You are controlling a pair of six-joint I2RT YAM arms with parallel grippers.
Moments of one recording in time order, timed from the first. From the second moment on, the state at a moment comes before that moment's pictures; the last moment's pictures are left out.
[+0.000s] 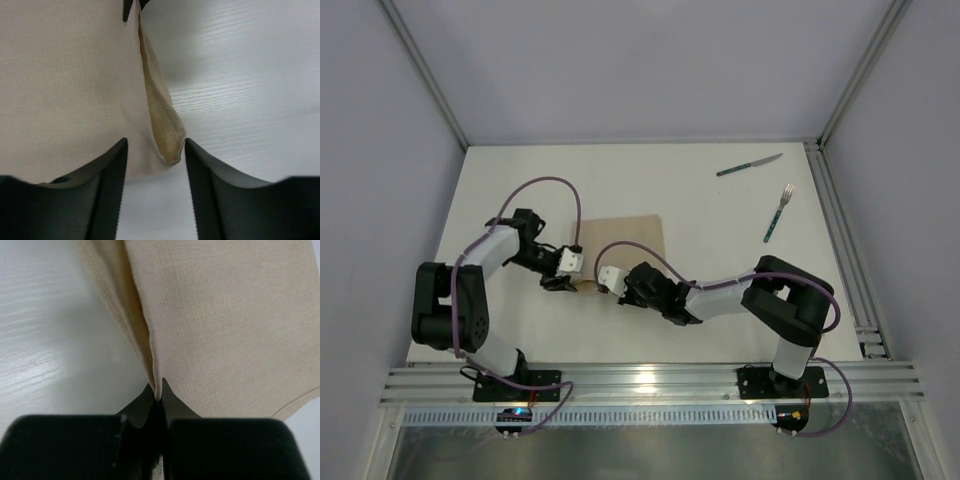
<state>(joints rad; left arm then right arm) -0.09 1.57 0.93 -0.96 0.88 1.72 1.06 1.78 0.76 0.40 0.16 -0.44</state>
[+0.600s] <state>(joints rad) -0.09 1.30 0.82 -0.89 0.89 1.40 0.86 1.78 0.93 0.05 -0.37 -0.22</state>
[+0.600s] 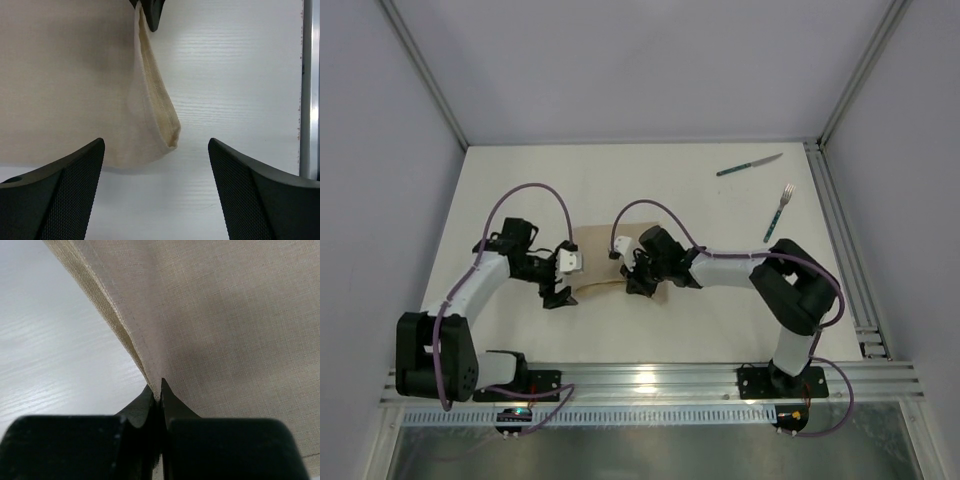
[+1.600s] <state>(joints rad) -0.46 1.23 0.55 -0.19 0.48 1.04 0.70 1.96 1.12 -0.05 -0.76 0.06</state>
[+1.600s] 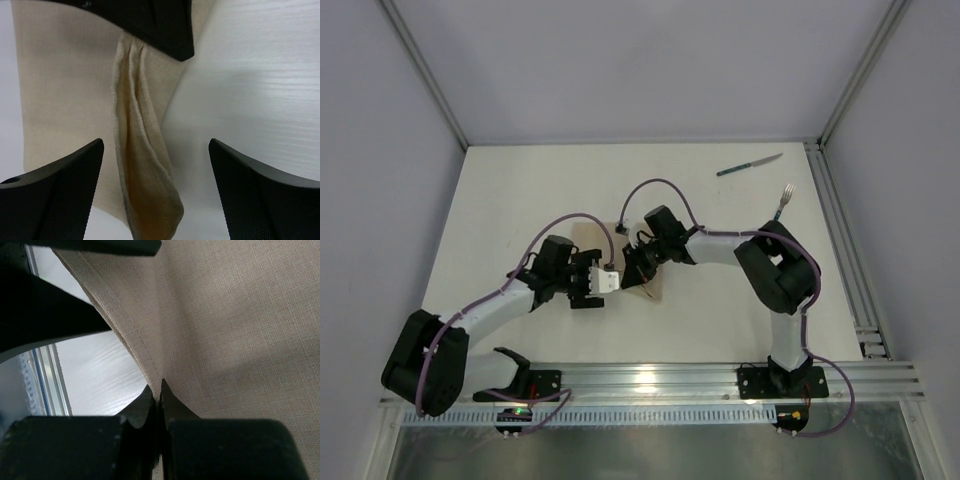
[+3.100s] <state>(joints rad) -0.44 1.20 0.58 -0.25 0.31 0.88 0.60 1.80 1.12 0.00 -0.74 0.18</state>
